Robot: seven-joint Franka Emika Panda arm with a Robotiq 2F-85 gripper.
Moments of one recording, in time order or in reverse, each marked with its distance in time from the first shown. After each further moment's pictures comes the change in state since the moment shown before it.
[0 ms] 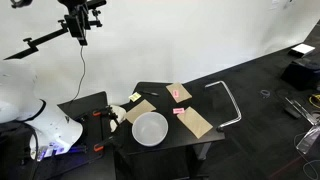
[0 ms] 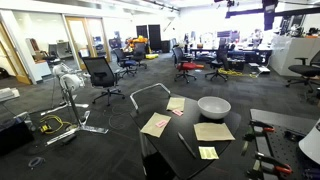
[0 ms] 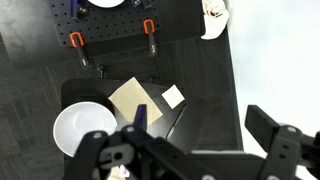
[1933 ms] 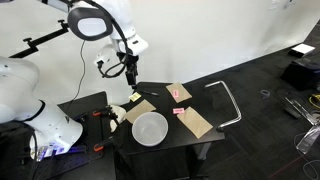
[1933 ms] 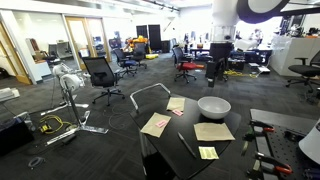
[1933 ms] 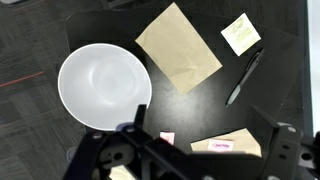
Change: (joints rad) arm -0.080 0.392 0.080 -0.270 -0.186 0.789 0.061
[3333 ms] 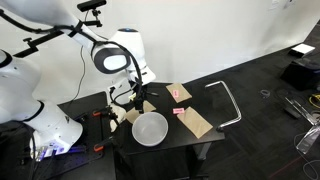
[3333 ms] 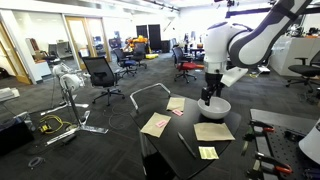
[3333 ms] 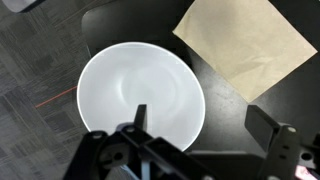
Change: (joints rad) arm -0.084 0.309 -0.005 -0.041 -0.325 0.301 0.350
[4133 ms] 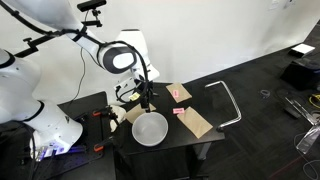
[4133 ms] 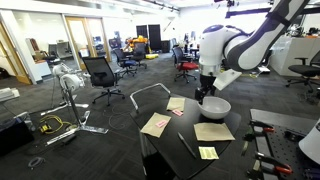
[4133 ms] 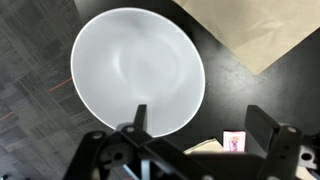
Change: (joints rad) arm 0.005 0.073 0.000 0.059 -0.192 0.049 0.211
